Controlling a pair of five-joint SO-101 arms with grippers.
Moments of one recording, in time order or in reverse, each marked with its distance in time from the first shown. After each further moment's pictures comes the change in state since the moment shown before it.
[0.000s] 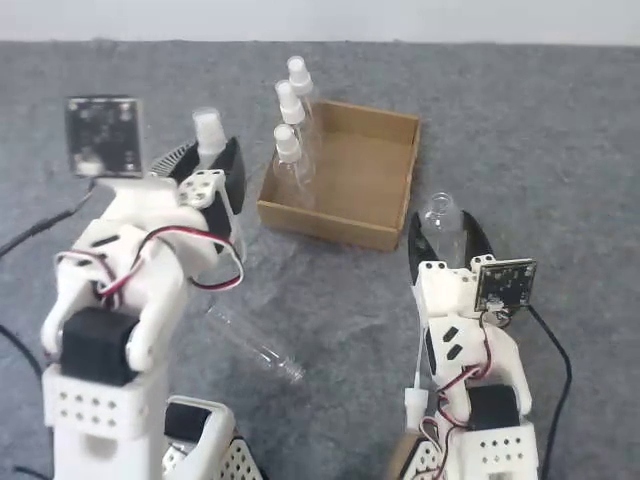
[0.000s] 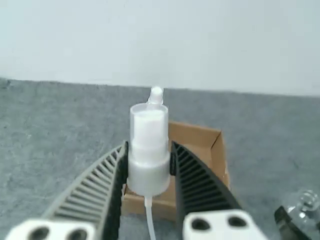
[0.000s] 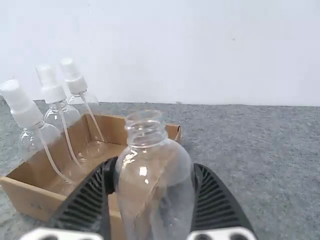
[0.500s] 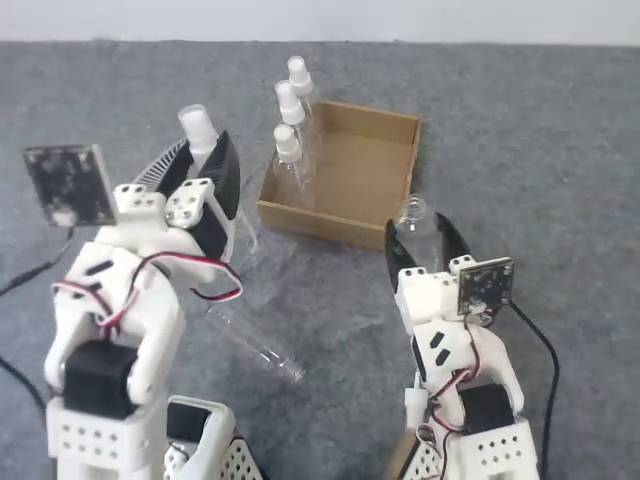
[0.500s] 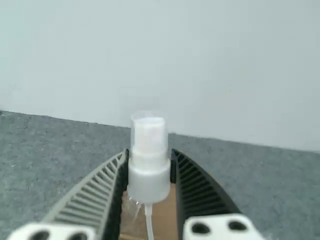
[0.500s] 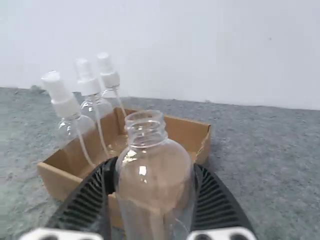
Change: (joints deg) left arm 0.0 -9.8 9.4 -9.4 5.3; right arm -6.9 0.0 0.0 0.8 0.3
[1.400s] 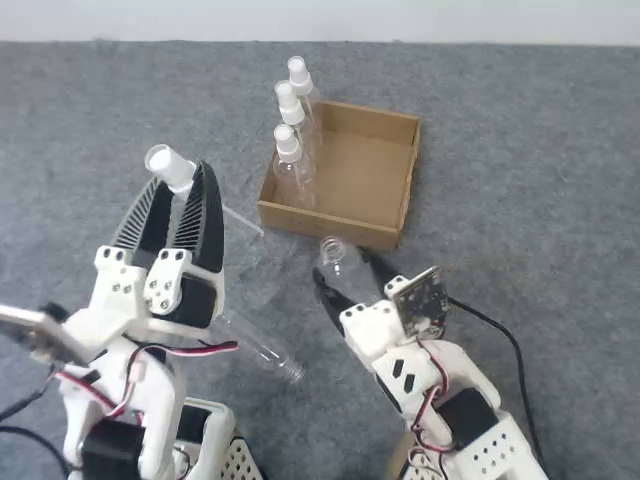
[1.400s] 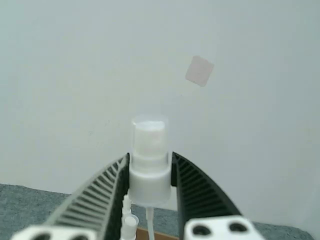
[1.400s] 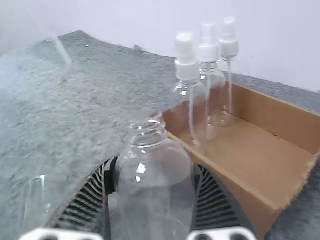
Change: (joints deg) left arm 0.0 -30.5 24.5 -16.4 3.6; right arm -21.0 0.1 0.0 5.1 0.5
